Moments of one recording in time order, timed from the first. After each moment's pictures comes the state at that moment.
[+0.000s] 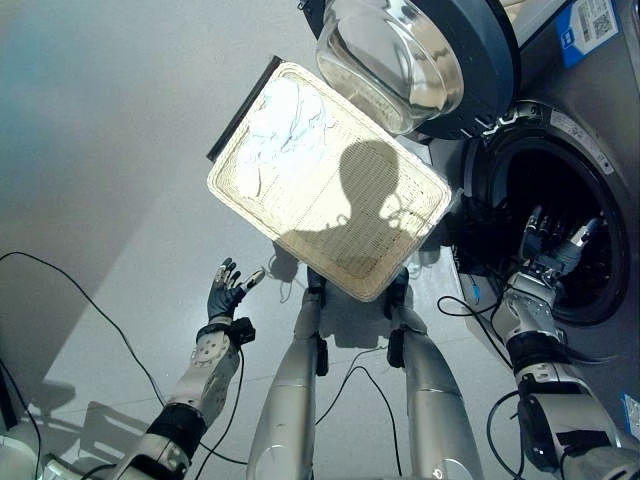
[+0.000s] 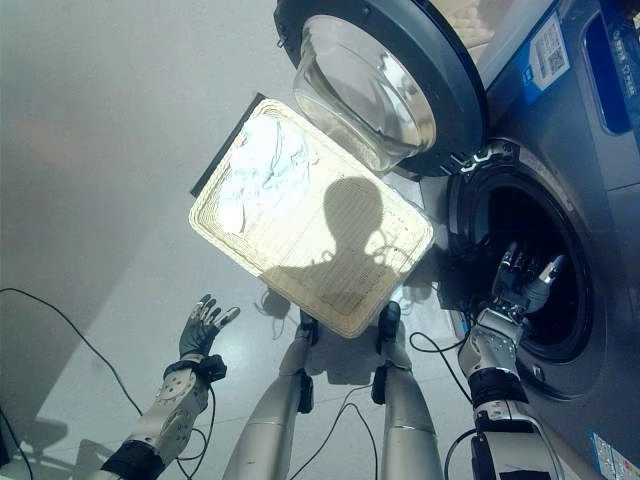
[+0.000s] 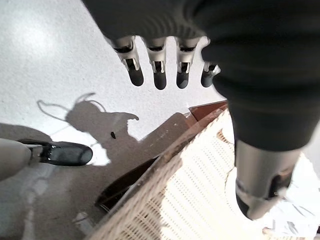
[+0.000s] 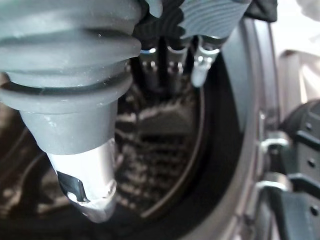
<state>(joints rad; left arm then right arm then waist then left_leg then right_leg) -0.24 0.39 -0.33 0.53 -0.72 -0.26 0.30 -0.56 -0.35 -0.14 0.66 1.80 -0.55 0.19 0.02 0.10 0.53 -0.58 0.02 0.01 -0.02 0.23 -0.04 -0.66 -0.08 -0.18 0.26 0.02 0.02</state>
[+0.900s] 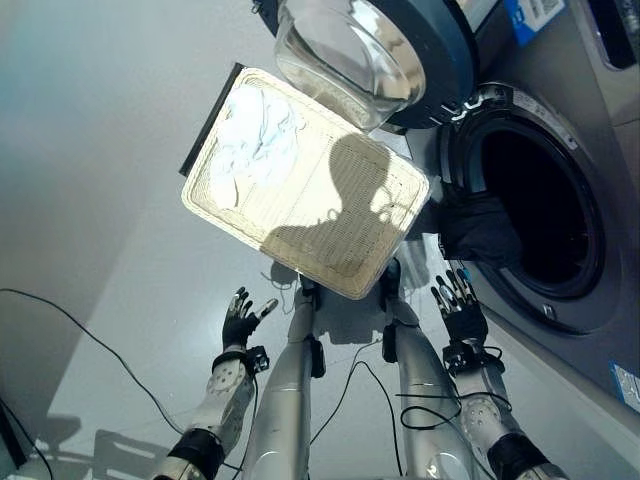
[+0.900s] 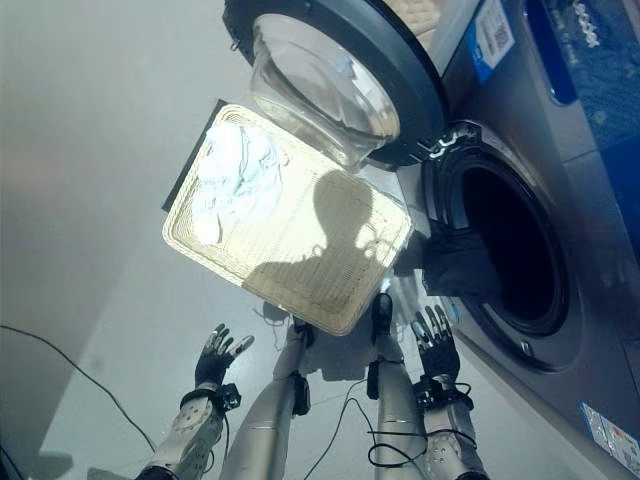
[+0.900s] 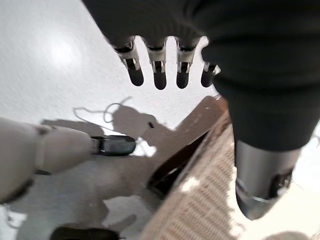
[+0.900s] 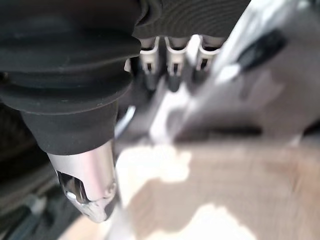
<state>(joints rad) -0.18 0.25 -0.33 0.74 -0.60 -0.34 0.27 -0.17 -0.27 0.18 0.80 1.14 -0.40 0.15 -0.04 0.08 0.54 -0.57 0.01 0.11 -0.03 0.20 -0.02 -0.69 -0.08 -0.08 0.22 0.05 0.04</state>
